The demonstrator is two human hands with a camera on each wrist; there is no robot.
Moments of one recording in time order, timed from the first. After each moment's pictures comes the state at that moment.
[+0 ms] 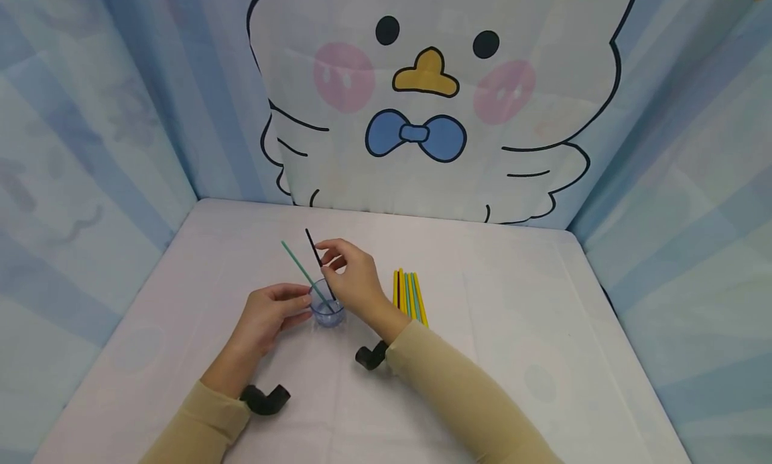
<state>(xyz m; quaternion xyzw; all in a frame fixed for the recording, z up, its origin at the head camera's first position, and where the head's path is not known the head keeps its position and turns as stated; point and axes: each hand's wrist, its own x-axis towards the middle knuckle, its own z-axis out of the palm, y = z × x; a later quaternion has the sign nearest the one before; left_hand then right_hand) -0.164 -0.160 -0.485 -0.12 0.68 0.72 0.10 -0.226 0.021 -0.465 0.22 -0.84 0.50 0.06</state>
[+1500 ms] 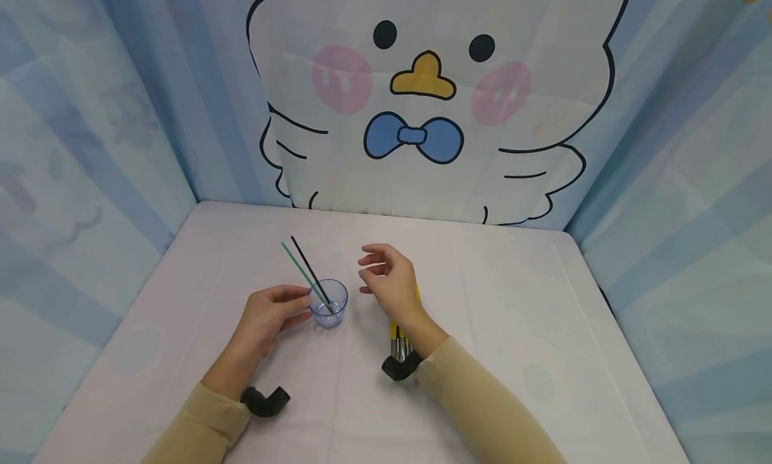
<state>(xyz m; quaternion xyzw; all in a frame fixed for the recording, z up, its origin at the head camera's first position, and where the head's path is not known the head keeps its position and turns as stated) -0.163 -0.157 -0.487 -0.13 0.70 0.70 0.09 -0.213 0.078 -0.462 0.08 -0.75 0.65 0.01</state>
